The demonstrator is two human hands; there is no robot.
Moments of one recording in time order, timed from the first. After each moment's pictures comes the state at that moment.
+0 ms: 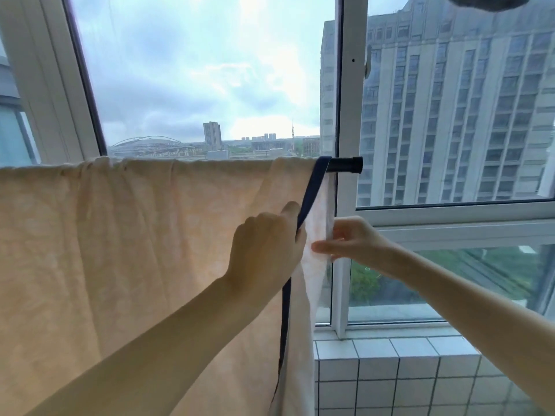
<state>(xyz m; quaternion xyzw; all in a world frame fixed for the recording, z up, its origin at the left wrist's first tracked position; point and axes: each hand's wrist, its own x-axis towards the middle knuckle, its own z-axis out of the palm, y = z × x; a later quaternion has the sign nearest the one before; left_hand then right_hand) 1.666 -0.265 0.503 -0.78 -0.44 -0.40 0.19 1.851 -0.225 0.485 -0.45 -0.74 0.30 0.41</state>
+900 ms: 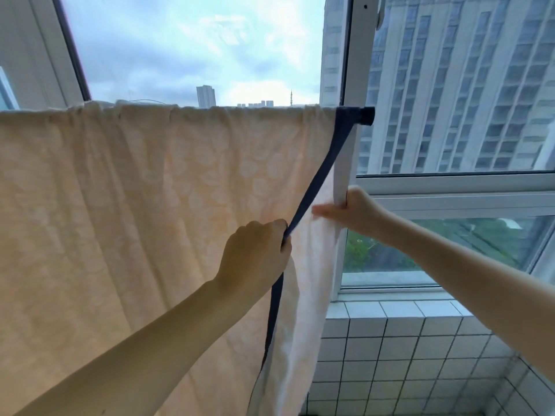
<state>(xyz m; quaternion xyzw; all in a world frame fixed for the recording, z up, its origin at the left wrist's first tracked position) 1.644 -0.266 0.442 -0.81 -0.50 -0.30 0.06 1.841 -0.217 0.468 -0.54 -0.73 0.19 0.38</state>
